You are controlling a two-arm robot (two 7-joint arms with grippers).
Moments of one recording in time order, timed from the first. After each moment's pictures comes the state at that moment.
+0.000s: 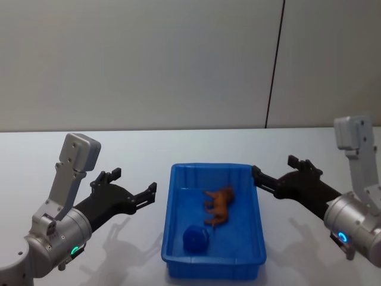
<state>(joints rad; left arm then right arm) -0.14 0.59 0.36 -1.67 -0.53 0.23 -0.12 0.11 0.24 -0.26 -1.73 0.36 0.40 0.18</state>
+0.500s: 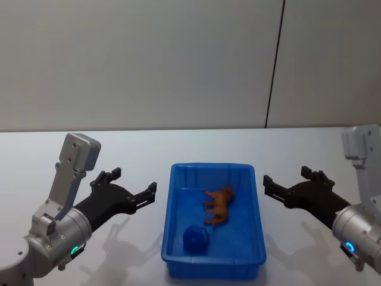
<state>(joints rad) -0.14 0.59 0.36 -1.67 -0.53 0.23 -0.12 0.06 0.25 -0.25 -1.77 0.36 0.43 0.09</state>
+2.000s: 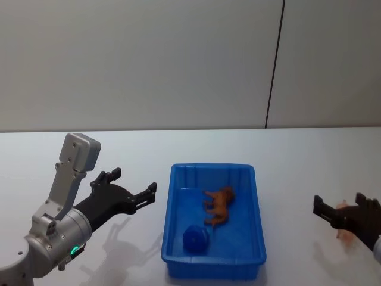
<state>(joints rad) -0.14 0.59 0.36 -1.67 -0.53 0.23 -0.12 -0.07 0.32 -0.17 -1.85 0.45 0.49 -0.13</state>
